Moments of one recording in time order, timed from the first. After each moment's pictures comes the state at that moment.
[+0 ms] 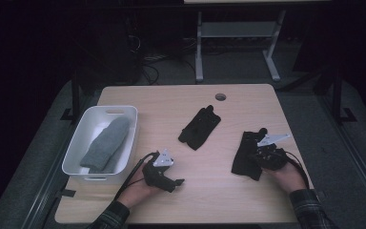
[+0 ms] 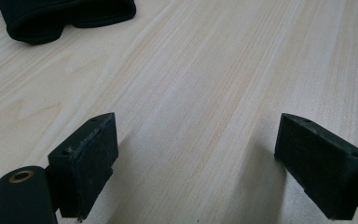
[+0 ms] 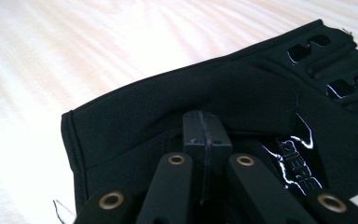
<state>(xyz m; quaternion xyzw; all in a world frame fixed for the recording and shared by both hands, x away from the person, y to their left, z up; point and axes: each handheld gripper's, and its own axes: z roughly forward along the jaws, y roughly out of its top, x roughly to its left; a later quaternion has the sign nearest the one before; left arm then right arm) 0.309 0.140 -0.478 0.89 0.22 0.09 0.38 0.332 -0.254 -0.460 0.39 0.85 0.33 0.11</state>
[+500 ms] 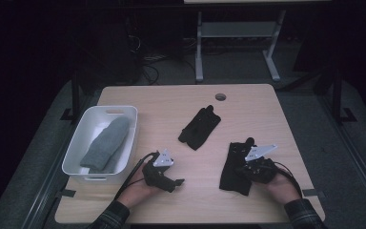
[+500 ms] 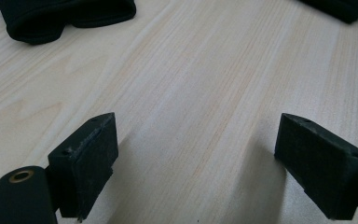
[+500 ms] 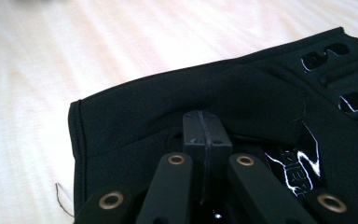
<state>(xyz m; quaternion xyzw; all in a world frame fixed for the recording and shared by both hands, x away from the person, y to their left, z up) 0.309 0.140 -0.478 0.89 0.22 0.09 0.38 0.298 -0.215 -0.459 0.31 0.89 0.34 0.07</state>
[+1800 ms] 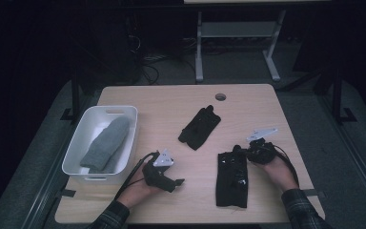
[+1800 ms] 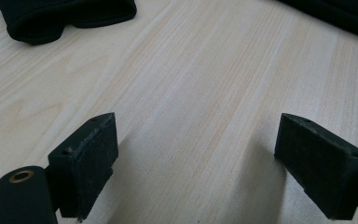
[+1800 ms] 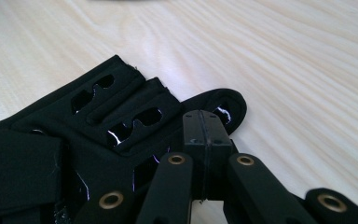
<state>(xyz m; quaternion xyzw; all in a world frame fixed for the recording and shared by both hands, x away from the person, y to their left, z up) 0.308 0.140 -0.478 0.89 0.23 0.09 0.38 0.354 -0.227 -0.460 0.36 0.86 0.33 0.12</state>
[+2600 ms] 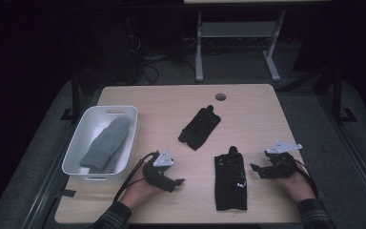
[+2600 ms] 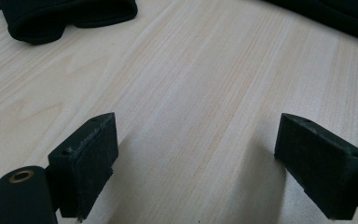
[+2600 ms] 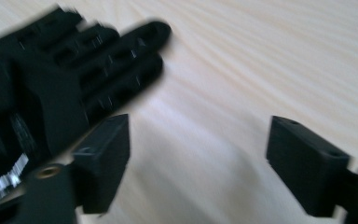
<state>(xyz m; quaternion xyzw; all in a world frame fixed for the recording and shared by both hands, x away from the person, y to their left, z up) 0.308 0.140 -0.478 0.89 0.23 0.09 0.38 0.307 -0.277 -0.470 0.42 0.83 0.34 0.18</state>
